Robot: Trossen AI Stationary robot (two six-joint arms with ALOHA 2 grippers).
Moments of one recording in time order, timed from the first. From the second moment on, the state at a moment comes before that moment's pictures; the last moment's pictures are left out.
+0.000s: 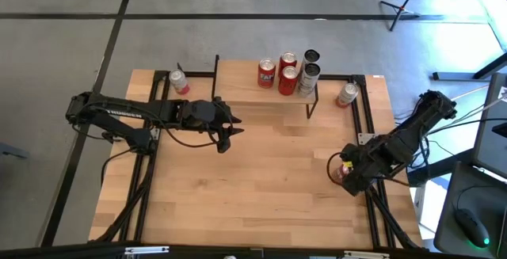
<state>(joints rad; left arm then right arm) -0.02 1.26 1.04 -0.34 -0.22 -0.23 0.71 1.17 1.16 -1.41 -0.03 1.44</state>
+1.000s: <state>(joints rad) -0.02 1.26 1.04 -0.33 -0.22 -0.26 0.71 1.17 0.79 -1.18 0.07 1.55</state>
